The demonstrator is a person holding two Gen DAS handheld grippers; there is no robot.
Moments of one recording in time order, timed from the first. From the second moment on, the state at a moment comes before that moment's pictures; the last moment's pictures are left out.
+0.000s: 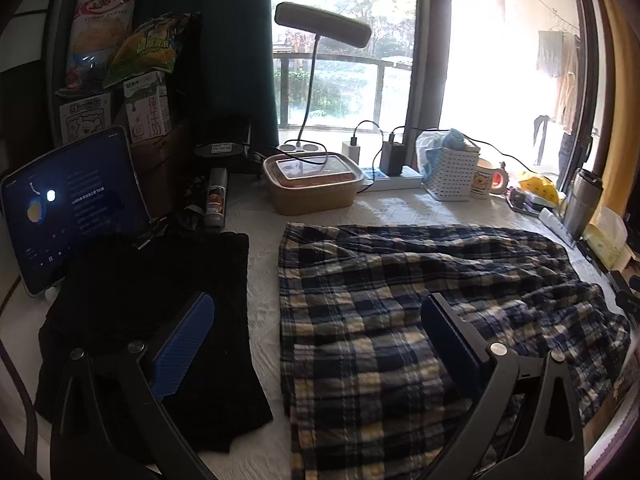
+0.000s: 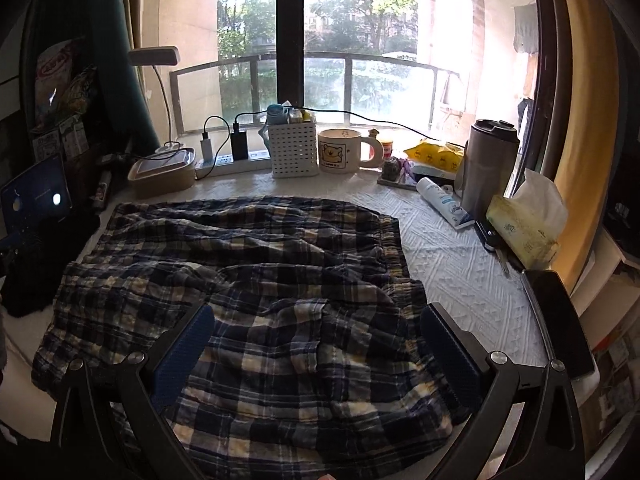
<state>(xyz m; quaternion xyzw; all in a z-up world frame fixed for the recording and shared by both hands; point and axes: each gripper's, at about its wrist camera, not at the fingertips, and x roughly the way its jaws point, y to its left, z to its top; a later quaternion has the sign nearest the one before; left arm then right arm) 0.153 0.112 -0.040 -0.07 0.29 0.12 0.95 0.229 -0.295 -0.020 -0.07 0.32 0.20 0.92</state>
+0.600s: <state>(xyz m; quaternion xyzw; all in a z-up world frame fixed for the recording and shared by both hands) 0.351 0.180 -0.100 -0.07 0.42 0.07 0.90 0.450 -0.306 -0.041 -0.07 0.40 0.23 0.88</state>
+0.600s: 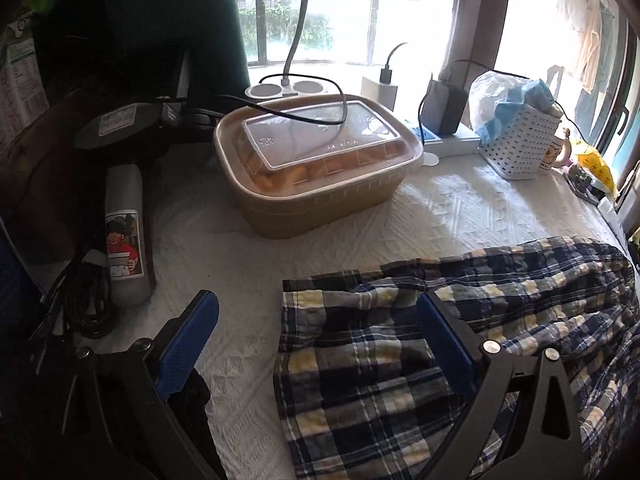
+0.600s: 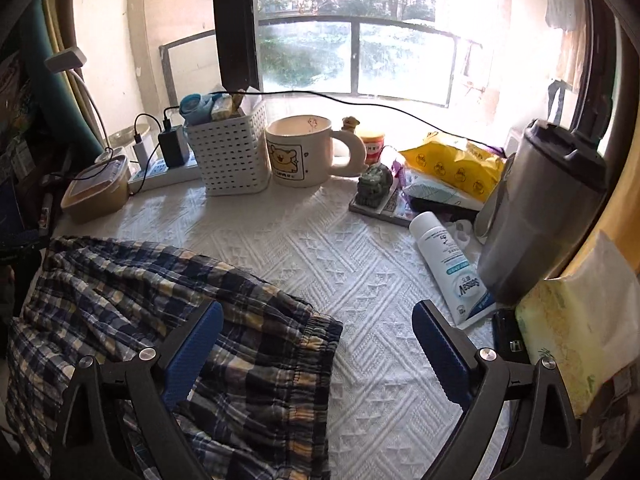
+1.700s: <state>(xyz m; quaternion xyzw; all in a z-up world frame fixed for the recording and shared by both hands) 0.374 0.187 -0.071 -0.06 0.35 0.01 0.93 0.504 -0.247 -0.027 -0.15 0.34 0.26 0.89</state>
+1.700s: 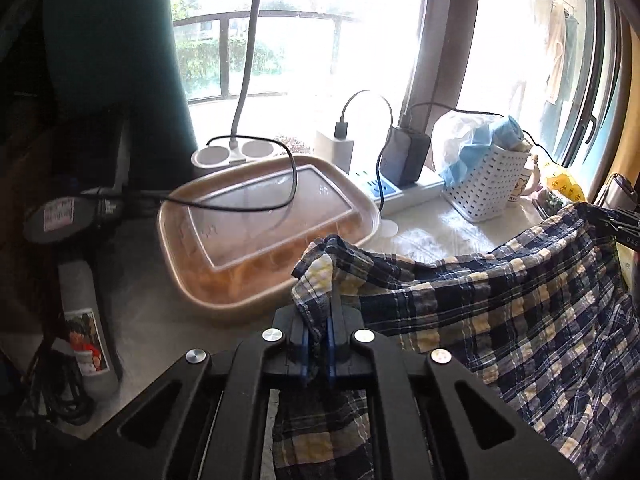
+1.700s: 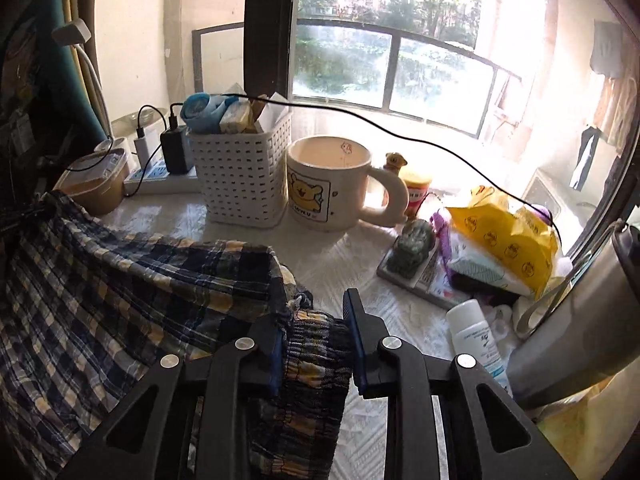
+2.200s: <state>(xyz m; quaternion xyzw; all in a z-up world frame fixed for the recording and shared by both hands) 0.368 0.175 -0.053 -0.05 0.34 0.03 0.94 0.528 -0.262 -0.044 -0.14 0.36 0.24 0.89</state>
